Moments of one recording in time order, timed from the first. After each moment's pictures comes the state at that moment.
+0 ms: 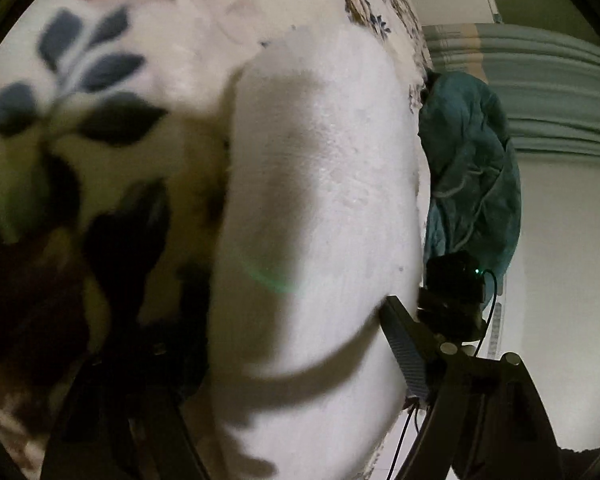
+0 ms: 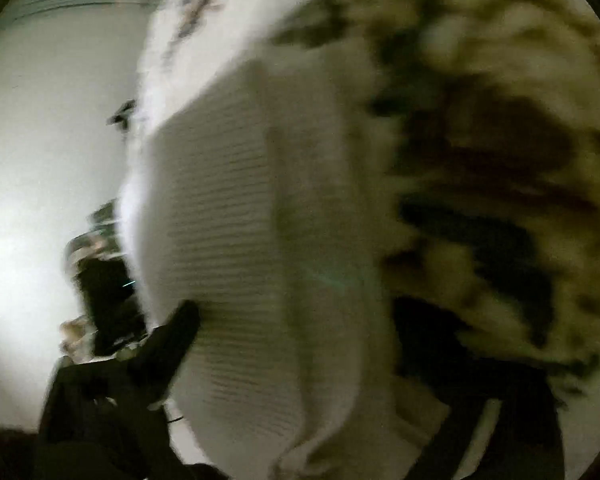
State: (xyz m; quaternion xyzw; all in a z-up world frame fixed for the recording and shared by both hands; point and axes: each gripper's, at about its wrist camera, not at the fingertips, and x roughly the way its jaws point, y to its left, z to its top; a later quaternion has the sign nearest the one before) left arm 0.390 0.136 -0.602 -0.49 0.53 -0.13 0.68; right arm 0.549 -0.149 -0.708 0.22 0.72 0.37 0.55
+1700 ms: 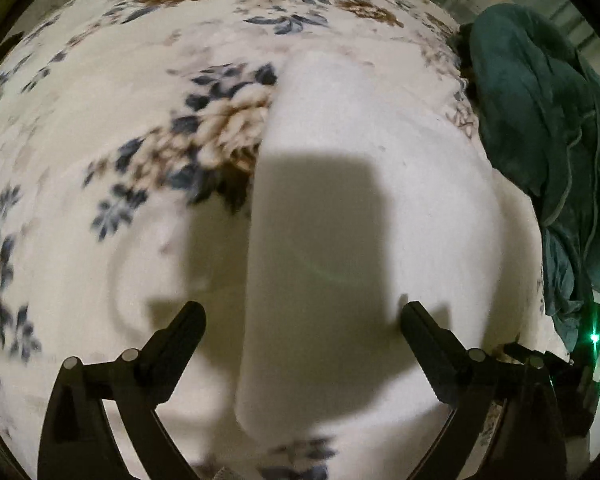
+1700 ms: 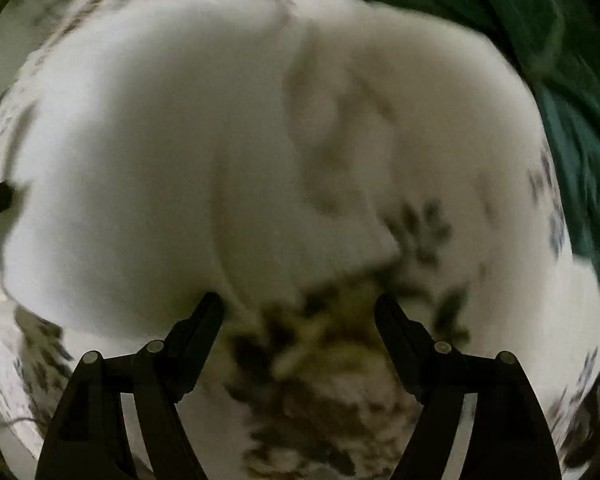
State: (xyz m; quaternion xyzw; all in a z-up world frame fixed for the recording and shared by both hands) left arm 0.628 0.100 -0.528 -0.16 0.58 -0.01 0.80; right arm 0.649 -0.228 -0.601 -0.02 0.67 0.05 0.74
